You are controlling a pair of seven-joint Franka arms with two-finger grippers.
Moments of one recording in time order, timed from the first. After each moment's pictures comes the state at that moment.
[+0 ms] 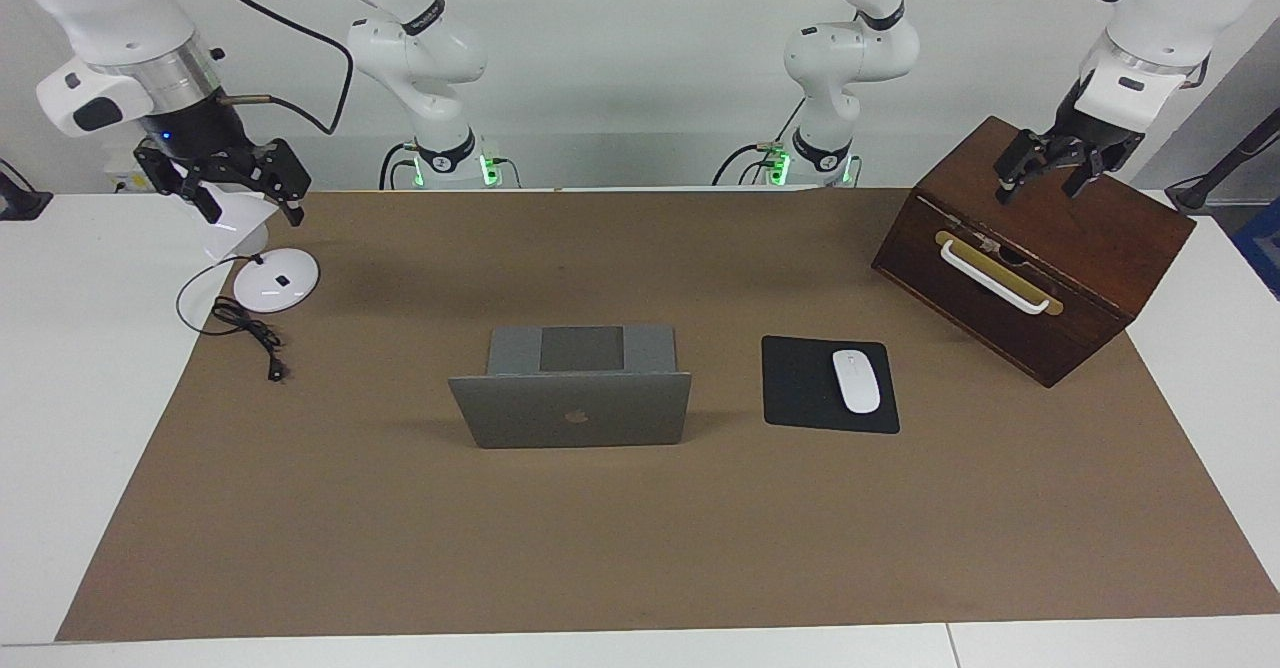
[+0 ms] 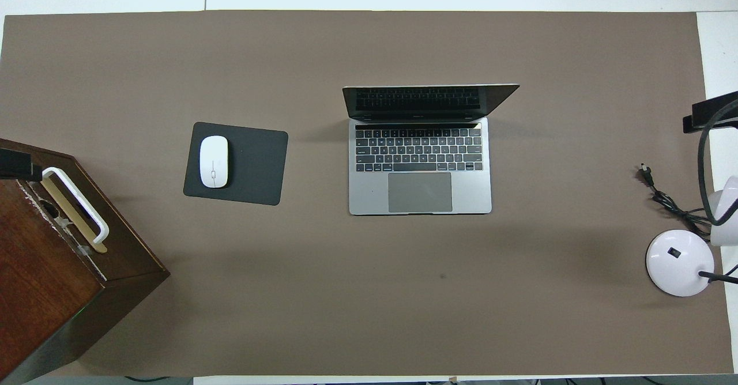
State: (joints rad) left arm 0.01 -0.12 0.06 -1.69 0.01 1.57 0.01; right arm -0.14 0.02 0.06 -1.49 -0.01 1.55 -0.01
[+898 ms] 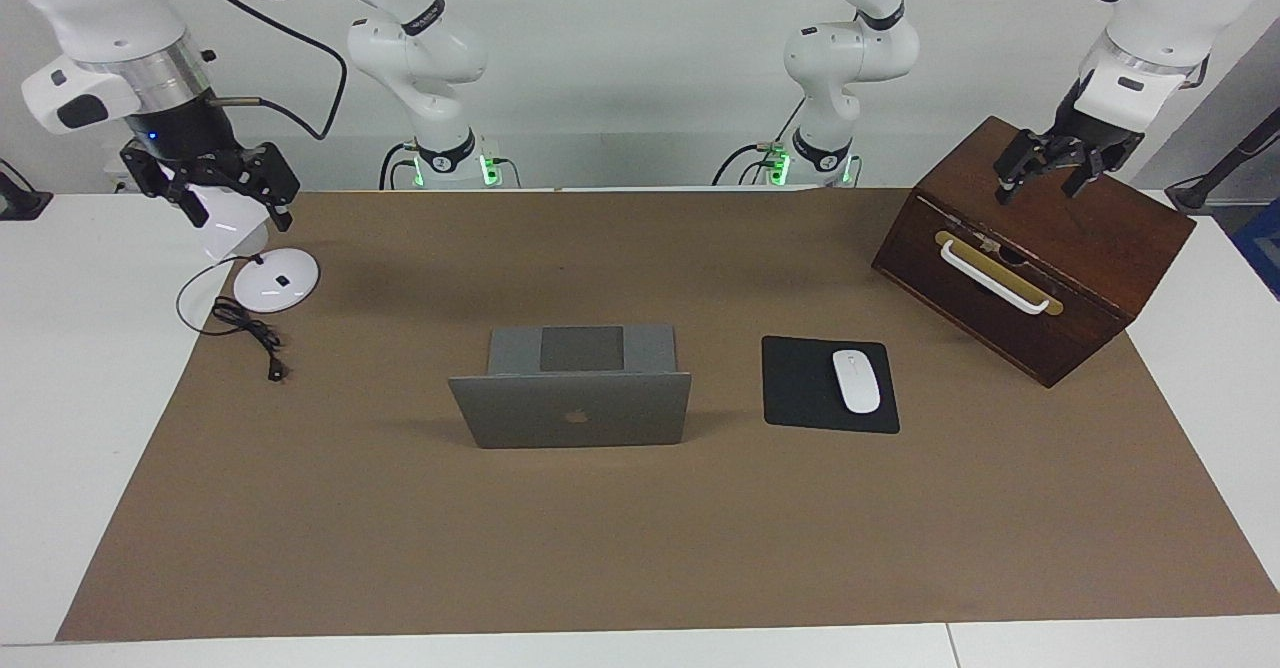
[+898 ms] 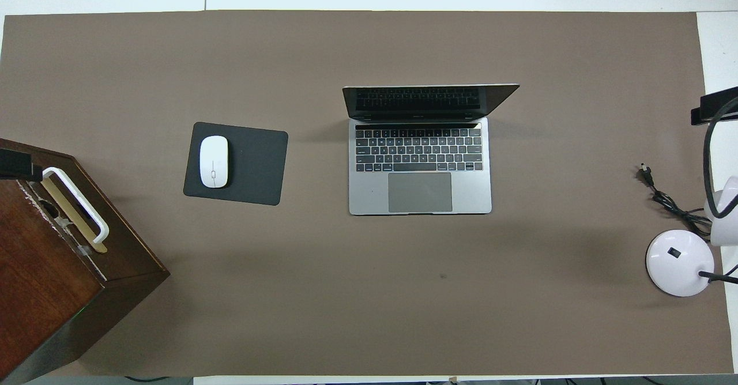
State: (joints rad) left arm 0.01 -0.12 0.06 -1.69 0.01 1.57 0.02; right arm -0.15 0.03 0.06 -1.49 -0.02 1.58 -0.01
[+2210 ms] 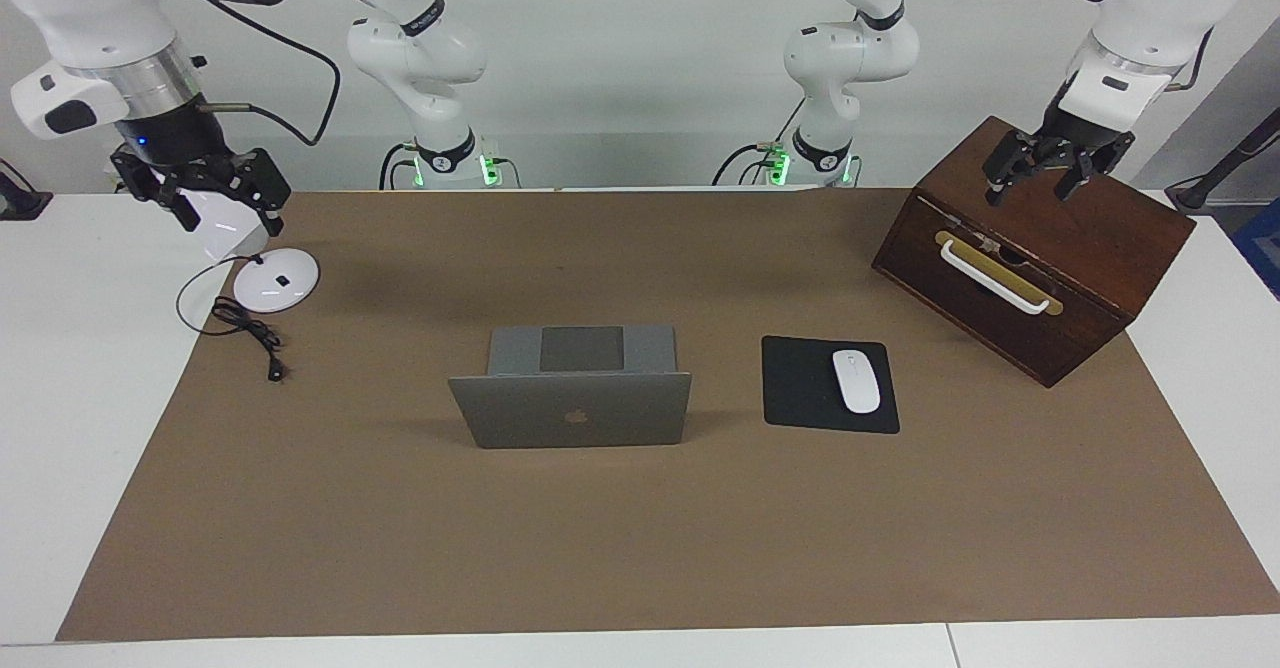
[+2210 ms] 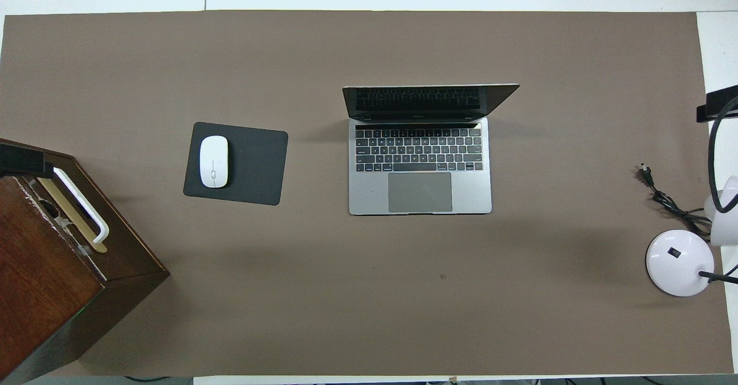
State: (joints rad) left arm 0.00 -0.12 0.03 -1.69 0.01 1.59 0.02; right arm -0.16 0.04 0.06 -1.48 -0.03 1.59 -0.01
